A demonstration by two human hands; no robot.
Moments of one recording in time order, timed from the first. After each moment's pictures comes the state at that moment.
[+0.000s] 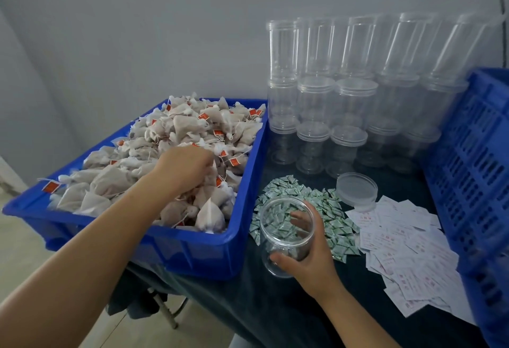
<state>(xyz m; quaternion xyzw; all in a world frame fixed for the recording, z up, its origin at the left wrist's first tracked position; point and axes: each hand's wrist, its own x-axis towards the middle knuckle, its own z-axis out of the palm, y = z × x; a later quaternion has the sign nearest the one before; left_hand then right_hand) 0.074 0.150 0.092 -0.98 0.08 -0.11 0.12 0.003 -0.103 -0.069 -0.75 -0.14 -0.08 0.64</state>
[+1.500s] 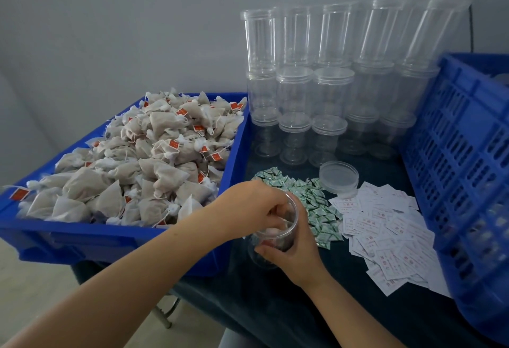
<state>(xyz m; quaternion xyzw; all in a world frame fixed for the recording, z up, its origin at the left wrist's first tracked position) 0.017 0.031 0.074 -0.94 0.34 -0.01 -0.07 0.004 -0.102 -0.069 -0.72 -0.14 -0.07 0.67</state>
